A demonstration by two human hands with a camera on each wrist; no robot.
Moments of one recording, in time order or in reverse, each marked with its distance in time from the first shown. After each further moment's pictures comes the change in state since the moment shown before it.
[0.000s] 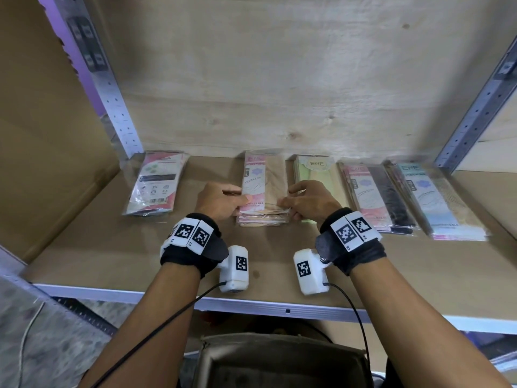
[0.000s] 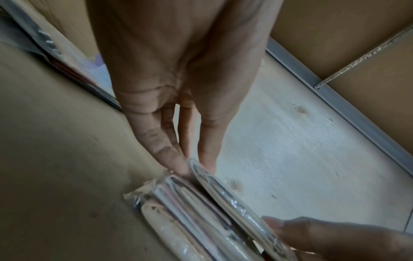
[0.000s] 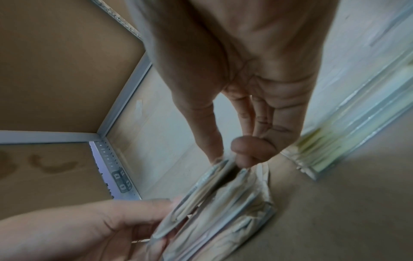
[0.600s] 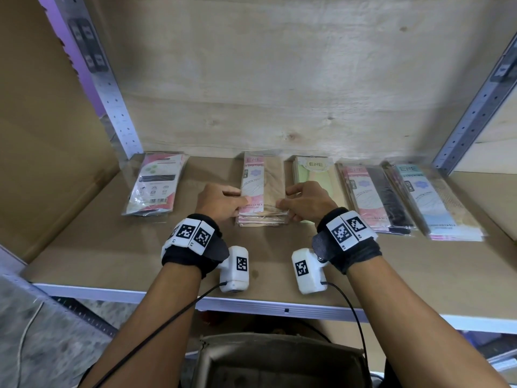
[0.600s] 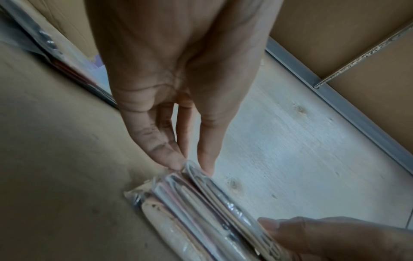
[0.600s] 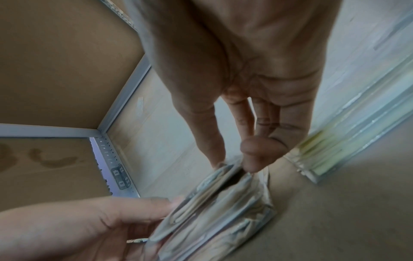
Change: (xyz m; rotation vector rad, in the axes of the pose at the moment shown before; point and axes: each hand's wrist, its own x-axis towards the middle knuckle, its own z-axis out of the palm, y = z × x) left_hand -0.004 0.003 0.001 0.075 0.036 -0.001; right_hand -0.009 -0.007 0.000 -0.141 0.000 -0.021
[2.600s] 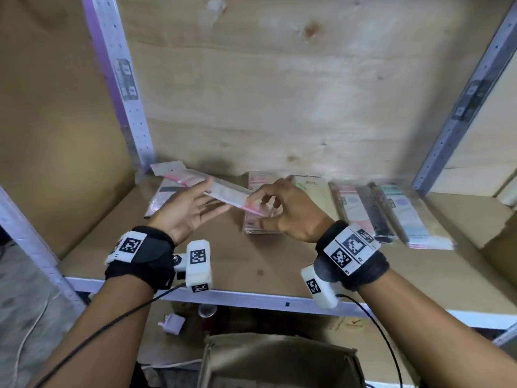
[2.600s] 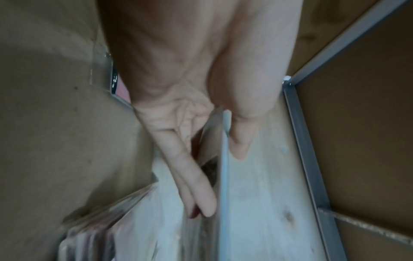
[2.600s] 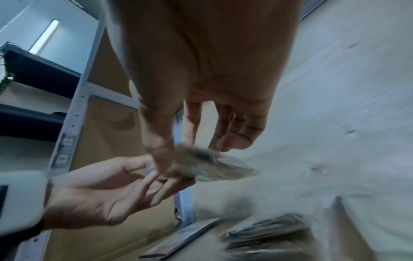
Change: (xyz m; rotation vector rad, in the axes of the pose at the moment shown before) left_hand -0.058 0.014 -0.093 -0.888 -0.274 -0.043; right_hand -0.096 -0.062 -0.002 -0.417 -0.105 -0.662
